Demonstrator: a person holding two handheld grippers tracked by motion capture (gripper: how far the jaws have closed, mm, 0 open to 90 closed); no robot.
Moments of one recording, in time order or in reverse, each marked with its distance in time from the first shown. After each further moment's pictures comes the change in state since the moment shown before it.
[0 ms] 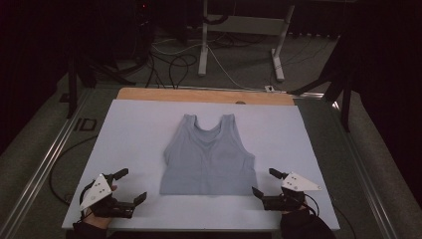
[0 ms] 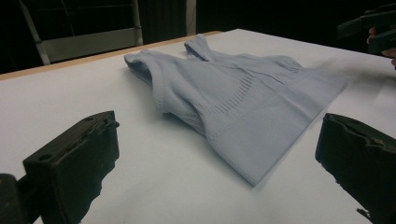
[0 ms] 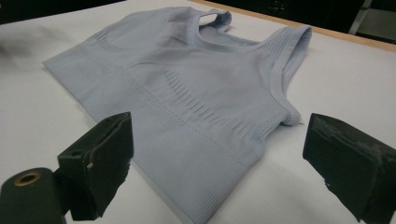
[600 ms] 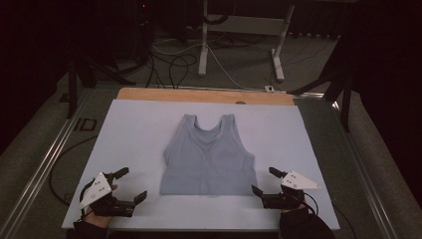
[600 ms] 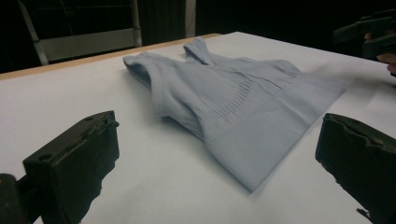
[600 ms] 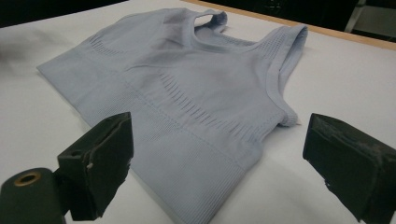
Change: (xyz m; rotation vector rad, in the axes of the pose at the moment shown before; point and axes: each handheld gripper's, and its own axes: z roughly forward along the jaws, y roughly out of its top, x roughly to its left) left arm 0.000 0.003 0.002 0.001 -0.010 -0.016; right arm -0.001 0.002 0.003 0.002 -0.007 0.020
